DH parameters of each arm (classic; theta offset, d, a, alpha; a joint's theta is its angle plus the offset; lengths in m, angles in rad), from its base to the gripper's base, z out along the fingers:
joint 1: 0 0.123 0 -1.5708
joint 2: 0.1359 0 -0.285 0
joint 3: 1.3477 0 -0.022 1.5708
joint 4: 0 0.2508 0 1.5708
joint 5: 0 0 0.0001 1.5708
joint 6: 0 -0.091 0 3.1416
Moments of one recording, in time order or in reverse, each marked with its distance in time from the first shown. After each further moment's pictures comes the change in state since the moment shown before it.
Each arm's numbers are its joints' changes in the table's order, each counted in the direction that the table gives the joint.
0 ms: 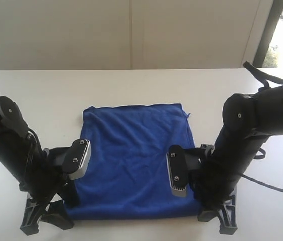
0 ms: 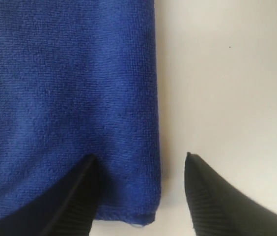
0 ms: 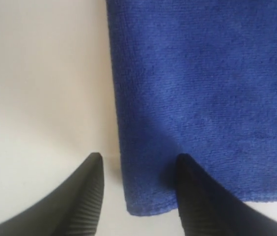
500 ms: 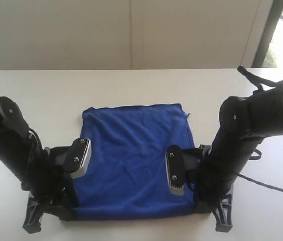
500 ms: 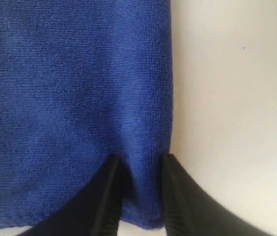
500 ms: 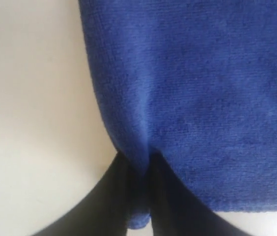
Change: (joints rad) left arm 0.000 0.007 0.000 -0.003 0.023 -0.002; right arm 0.000 0.052 -0.007 0.011 0.019 0.003
